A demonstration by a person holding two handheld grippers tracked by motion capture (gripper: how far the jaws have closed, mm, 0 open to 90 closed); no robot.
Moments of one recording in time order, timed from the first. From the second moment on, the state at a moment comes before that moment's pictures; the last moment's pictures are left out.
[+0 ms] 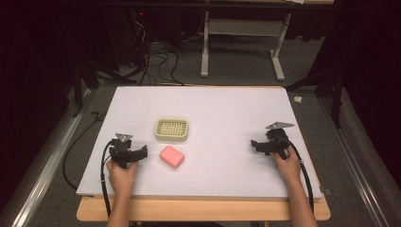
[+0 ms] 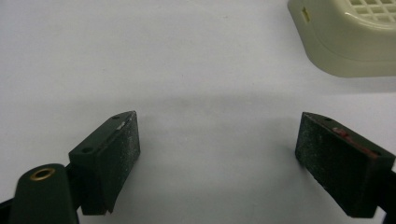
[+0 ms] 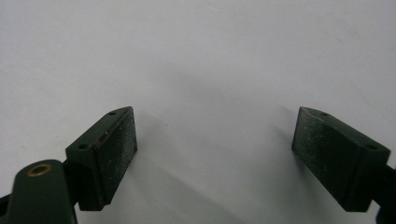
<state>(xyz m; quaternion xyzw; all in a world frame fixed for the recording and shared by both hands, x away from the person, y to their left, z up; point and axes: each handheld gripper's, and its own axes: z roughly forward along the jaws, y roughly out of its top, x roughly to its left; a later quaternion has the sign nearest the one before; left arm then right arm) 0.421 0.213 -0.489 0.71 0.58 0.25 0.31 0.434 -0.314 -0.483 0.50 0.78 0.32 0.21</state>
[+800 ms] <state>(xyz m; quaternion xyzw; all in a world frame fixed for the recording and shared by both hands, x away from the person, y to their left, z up) 0.422 0.214 -0.489 0.71 0.58 0.24 0.31 0.434 -0.315 -0.483 0.50 0.78 0.32 0.21</state>
